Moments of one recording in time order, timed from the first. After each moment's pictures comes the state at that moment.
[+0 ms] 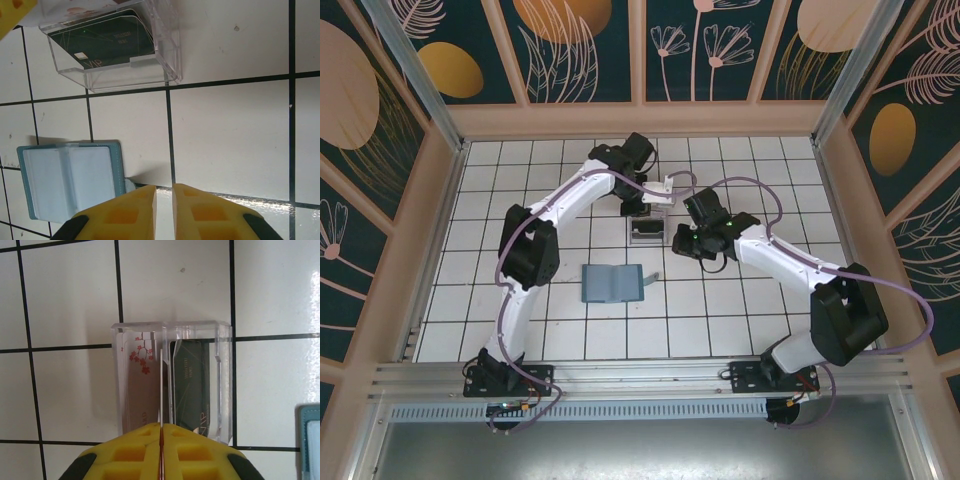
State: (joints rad) left arm -0.60 2.26 2.09 -1.06 0.24 0.97; right arm 0.60 1.46 1.00 -0.57 -0.12 0.70
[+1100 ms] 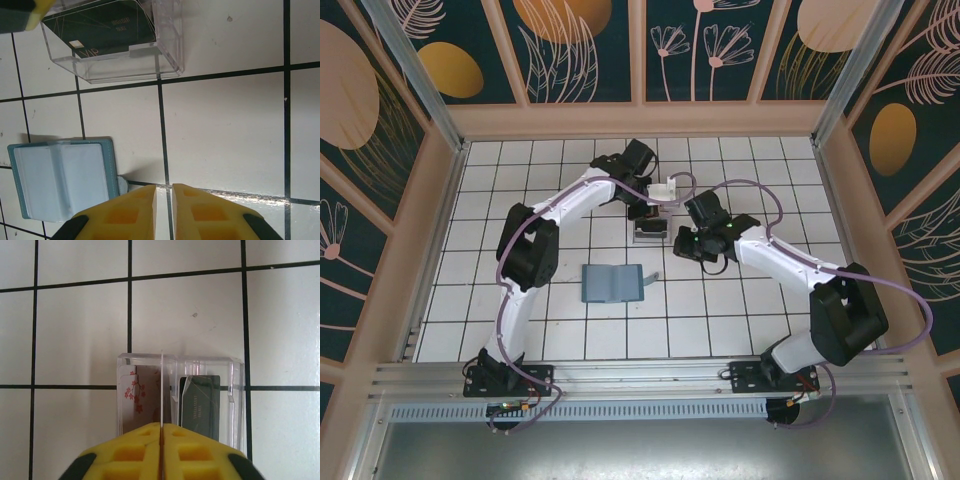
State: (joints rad) left arm -0.61 2.23 1.92 -0.80 0.34 0.89; right arm 0.60 1.46 0.98 -0.57 -0.12 0.70
